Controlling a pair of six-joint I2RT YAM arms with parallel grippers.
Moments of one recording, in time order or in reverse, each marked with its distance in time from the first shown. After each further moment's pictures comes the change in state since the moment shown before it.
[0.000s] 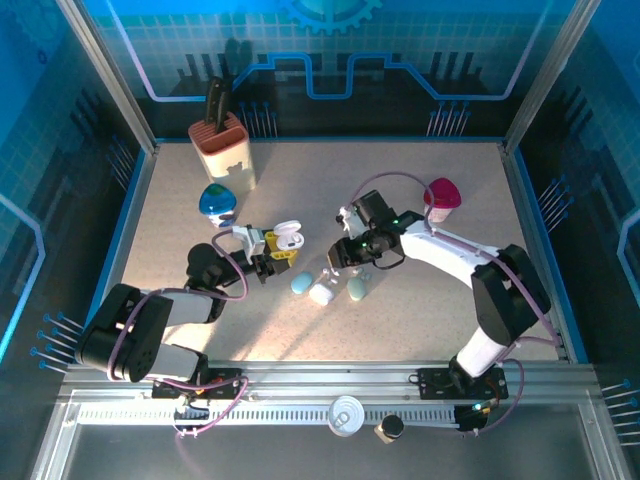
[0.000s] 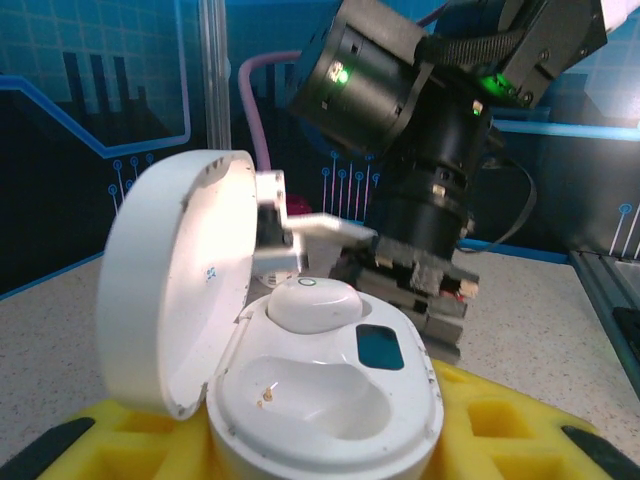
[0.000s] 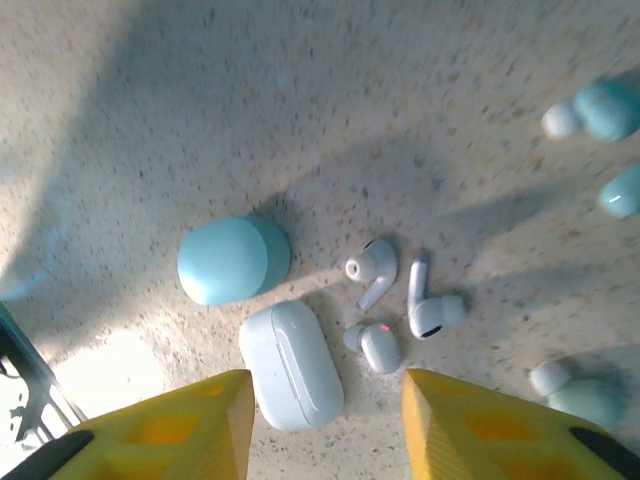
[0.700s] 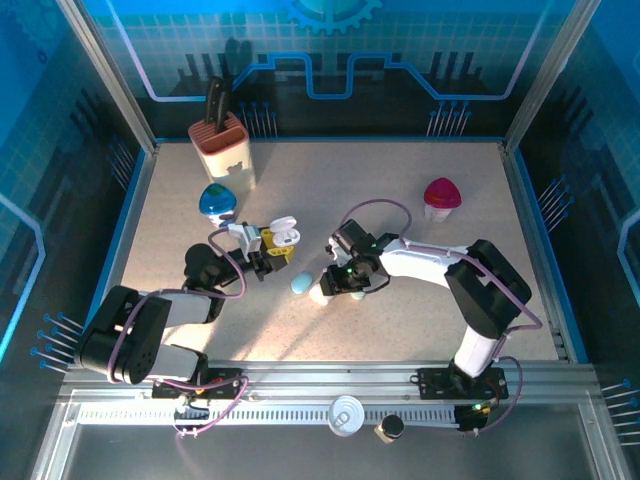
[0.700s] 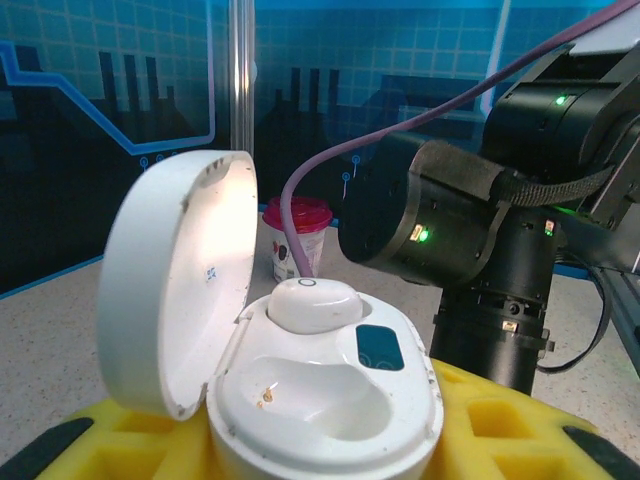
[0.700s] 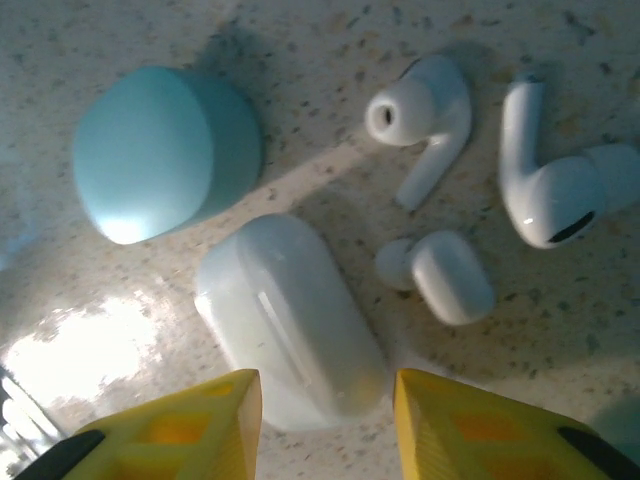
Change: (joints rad) left arm 0.022 -0.012 -0.006 0.000 -0.029 -0.033; right arm 0.135 0.084 -0.105 0.081 0.061 0.197
